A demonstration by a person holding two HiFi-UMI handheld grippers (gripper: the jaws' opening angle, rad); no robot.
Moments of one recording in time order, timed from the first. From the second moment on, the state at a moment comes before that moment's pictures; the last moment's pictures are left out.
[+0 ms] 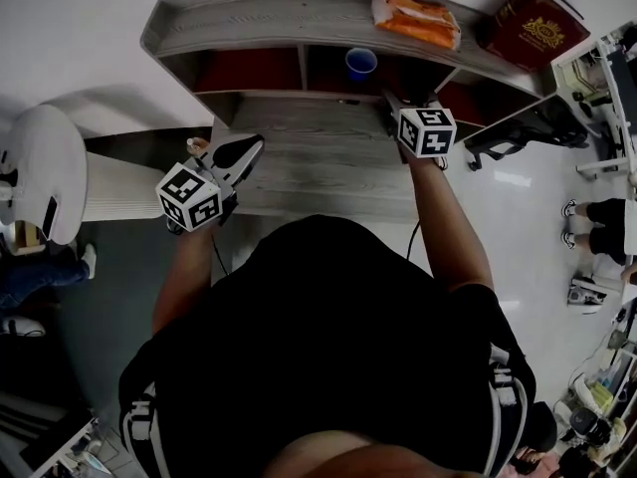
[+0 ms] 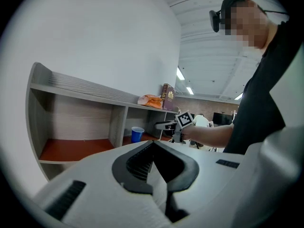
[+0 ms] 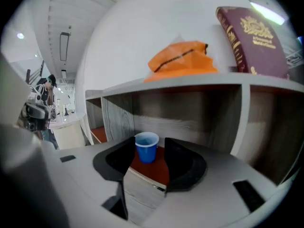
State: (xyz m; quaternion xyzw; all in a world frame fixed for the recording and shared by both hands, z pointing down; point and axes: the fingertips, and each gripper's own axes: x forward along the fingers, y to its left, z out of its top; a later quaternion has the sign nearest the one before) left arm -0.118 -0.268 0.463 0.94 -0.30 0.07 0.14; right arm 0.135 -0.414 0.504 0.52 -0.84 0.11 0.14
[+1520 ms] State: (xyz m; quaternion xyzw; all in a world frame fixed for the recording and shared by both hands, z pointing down) left arm -0.076 -0.214 0.453 0.96 -0.23 0.07 0.12; right arm 0.158 -0.263 0.419 0.54 -0.84 0.03 0.03
